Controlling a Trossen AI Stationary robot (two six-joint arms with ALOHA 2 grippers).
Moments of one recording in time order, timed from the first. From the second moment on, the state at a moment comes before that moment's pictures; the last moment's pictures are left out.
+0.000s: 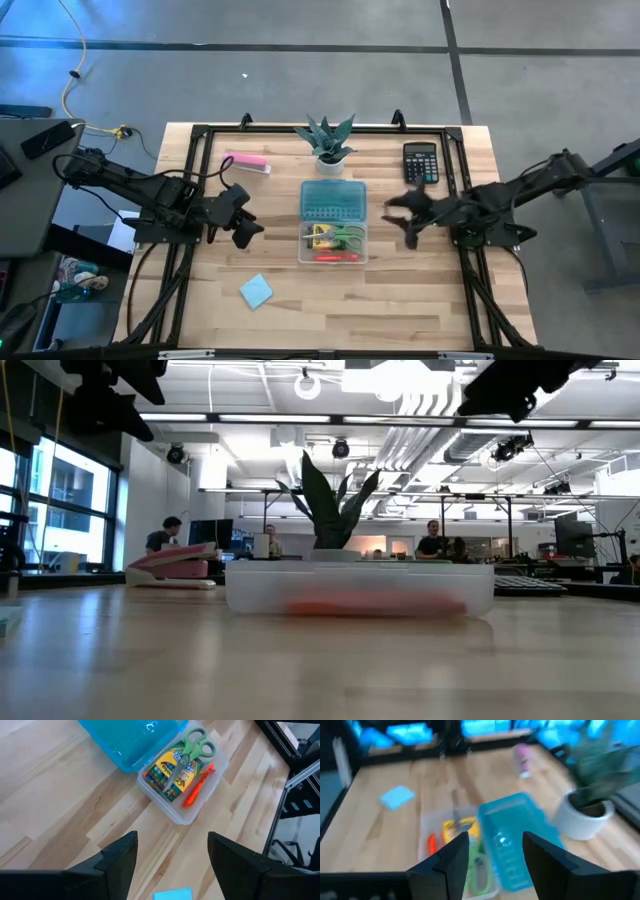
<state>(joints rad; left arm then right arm) -0.20 0.94 0.83 -0.75 -0.26 -1.02 0.36 0.88 0.68 -0.30 0.50 0.29</state>
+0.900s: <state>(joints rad) -0.34 0.99 0.83 -0.76 -0.28 -1.14 0.35 0.16 0.01 0.16 0.61 0.29</state>
